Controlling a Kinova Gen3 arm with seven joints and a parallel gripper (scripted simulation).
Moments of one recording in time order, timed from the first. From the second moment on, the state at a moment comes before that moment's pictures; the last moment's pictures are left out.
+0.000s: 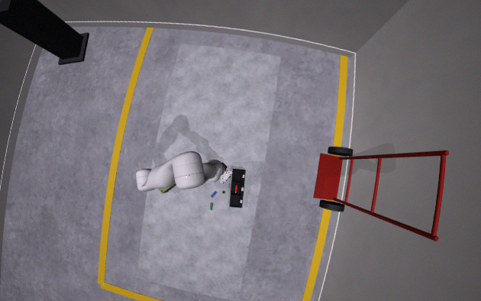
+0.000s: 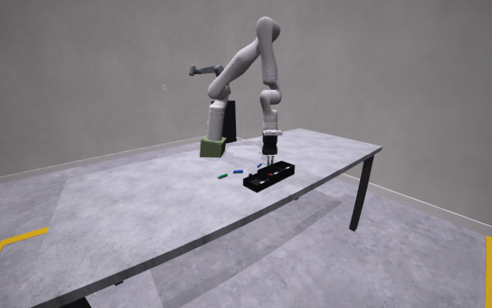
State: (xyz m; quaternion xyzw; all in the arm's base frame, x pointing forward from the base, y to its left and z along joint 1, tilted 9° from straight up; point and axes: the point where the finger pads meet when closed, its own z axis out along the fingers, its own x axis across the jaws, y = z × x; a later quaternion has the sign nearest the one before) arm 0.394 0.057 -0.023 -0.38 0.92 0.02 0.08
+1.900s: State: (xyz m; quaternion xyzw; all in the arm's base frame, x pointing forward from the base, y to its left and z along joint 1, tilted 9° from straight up) arm 0.386 0.051 0.036 -0.38 0.92 0.02 0.08
